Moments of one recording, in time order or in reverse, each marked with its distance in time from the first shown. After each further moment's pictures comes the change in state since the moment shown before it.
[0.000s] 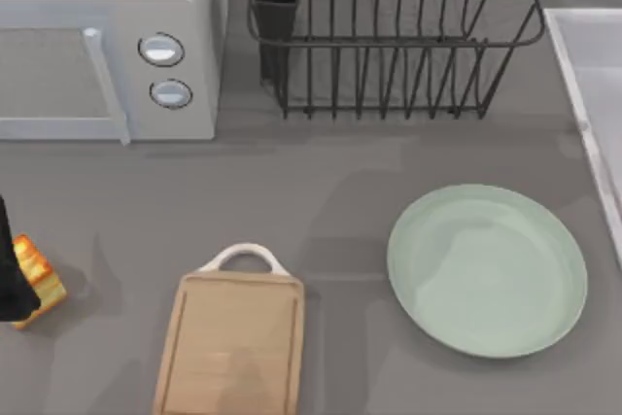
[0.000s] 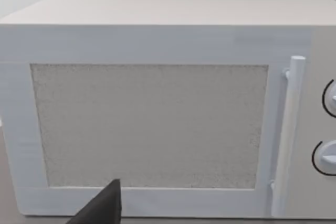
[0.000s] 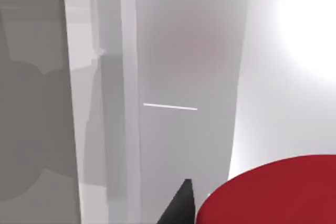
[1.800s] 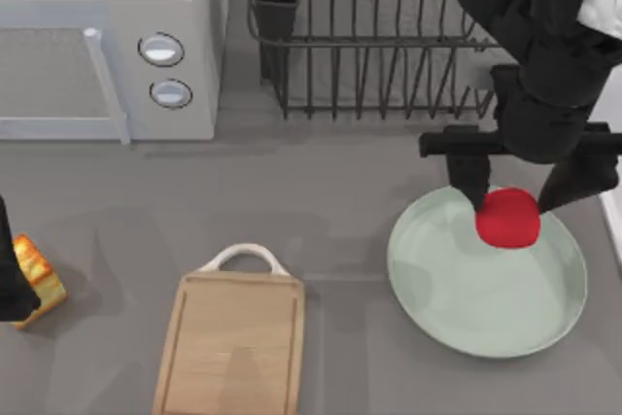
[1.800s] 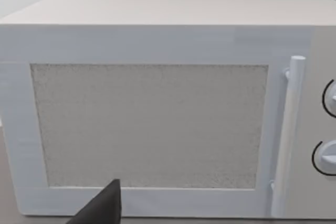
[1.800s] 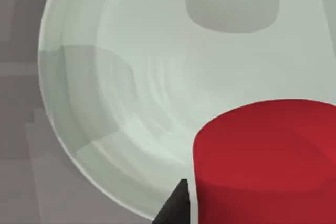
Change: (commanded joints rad) left arm 0.000 0.000 0.000 0.000 0.000 0.000; right arm 0.604 -0.234 -0.149 -0.212 0.010 0.600
